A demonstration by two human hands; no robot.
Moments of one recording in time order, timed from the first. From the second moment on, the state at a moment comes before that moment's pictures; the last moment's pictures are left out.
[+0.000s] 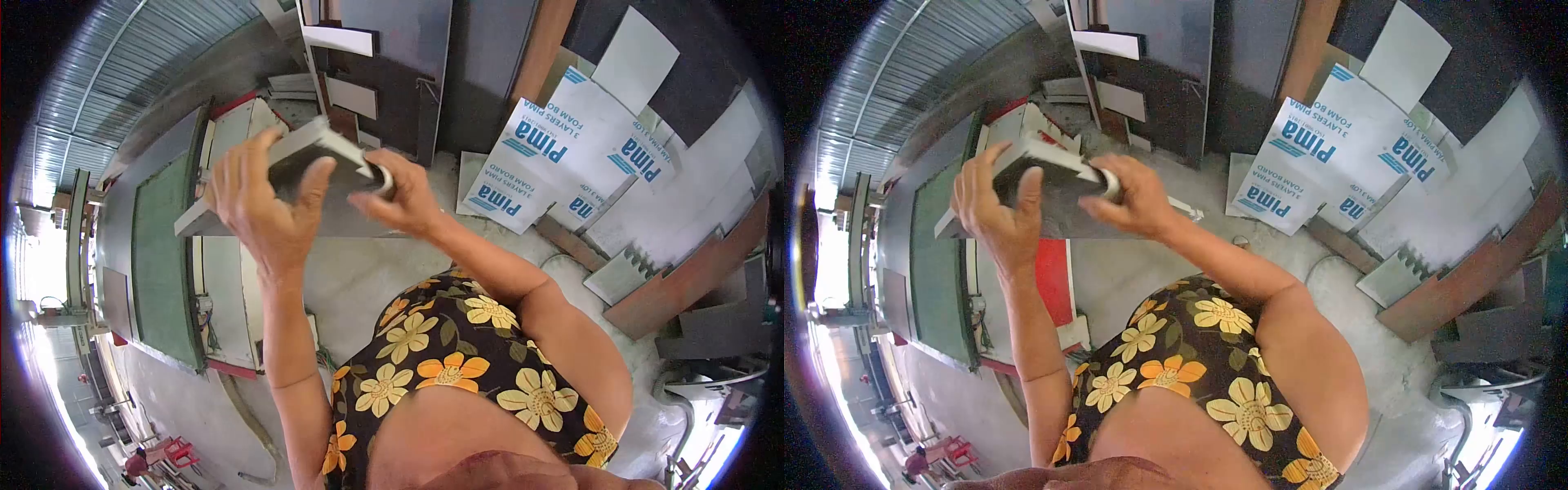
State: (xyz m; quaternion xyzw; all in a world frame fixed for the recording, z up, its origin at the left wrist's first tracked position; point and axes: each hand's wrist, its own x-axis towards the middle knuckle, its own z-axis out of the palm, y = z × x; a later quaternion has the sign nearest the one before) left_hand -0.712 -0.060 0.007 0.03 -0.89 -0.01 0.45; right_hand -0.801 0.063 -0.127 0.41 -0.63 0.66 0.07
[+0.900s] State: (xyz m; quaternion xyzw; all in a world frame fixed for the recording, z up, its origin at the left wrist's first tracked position) left_hand -0.909 0.044 -0.112 0.05 -0.63 -0.71 0.32; right_hand -0.952 0.285 -0.155 0.11 -0.53 0.83 0.11
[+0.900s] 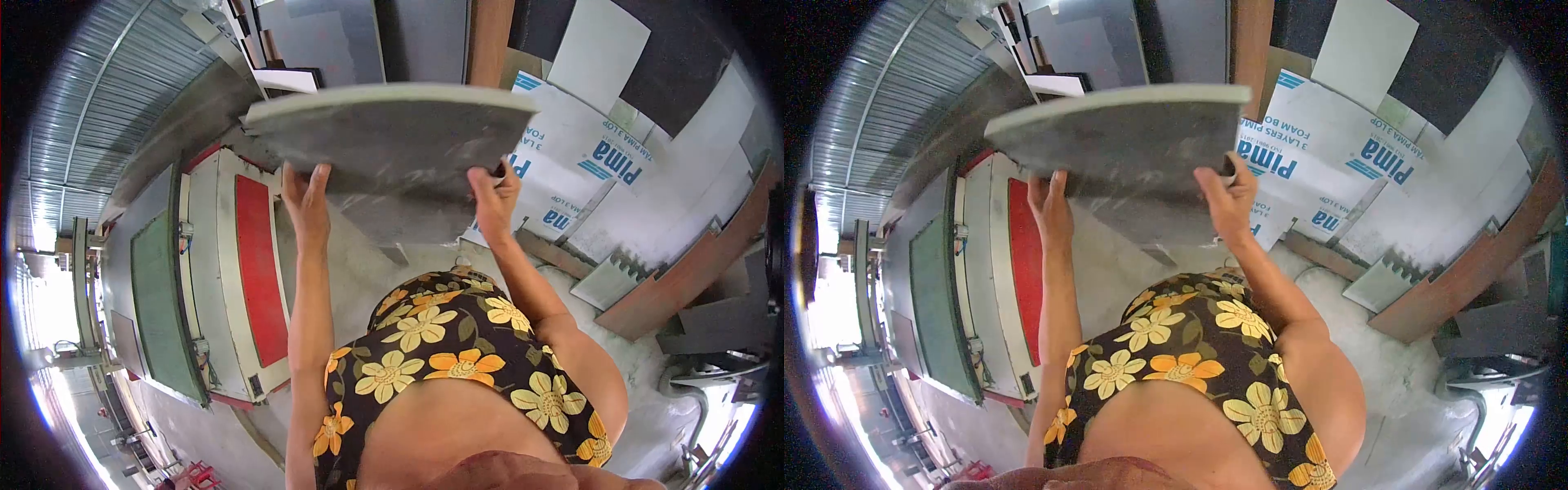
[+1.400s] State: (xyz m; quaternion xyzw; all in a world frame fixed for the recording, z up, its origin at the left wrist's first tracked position) left_hand -1.076 0.137 -0.085 -0.14 -0.66 -0.69 0.25; right_hand -1.030 0.379 -0.145 0.03 -0.51 0.80 0.31
